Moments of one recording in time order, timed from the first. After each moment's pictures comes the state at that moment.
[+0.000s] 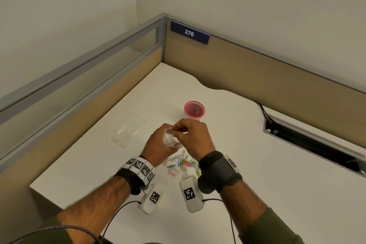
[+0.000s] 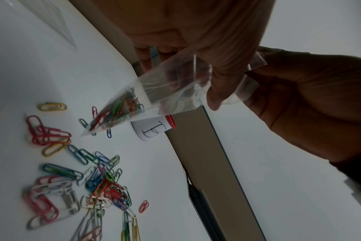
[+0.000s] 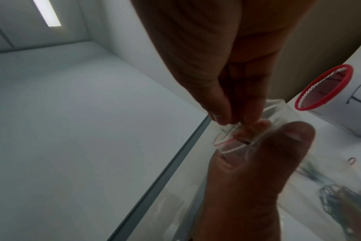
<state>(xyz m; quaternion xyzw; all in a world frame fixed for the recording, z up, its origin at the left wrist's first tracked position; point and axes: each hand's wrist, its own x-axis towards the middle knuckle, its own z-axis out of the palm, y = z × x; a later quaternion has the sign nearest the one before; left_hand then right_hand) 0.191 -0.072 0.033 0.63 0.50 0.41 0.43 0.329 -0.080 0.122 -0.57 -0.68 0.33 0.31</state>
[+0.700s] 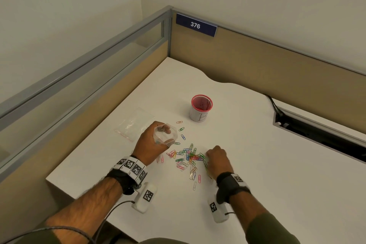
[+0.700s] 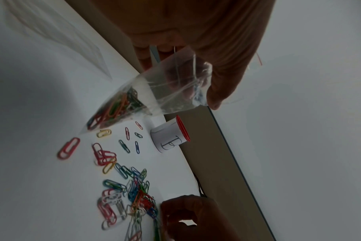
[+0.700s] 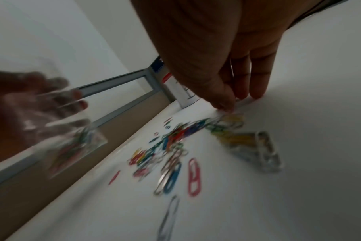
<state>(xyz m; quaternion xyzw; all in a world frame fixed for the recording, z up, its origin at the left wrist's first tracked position) 0.148 -0.088 0.023 0.61 0.53 0.42 0.41 0.403 -0.102 -0.024 -0.71 -0.67 0.20 -0.02</state>
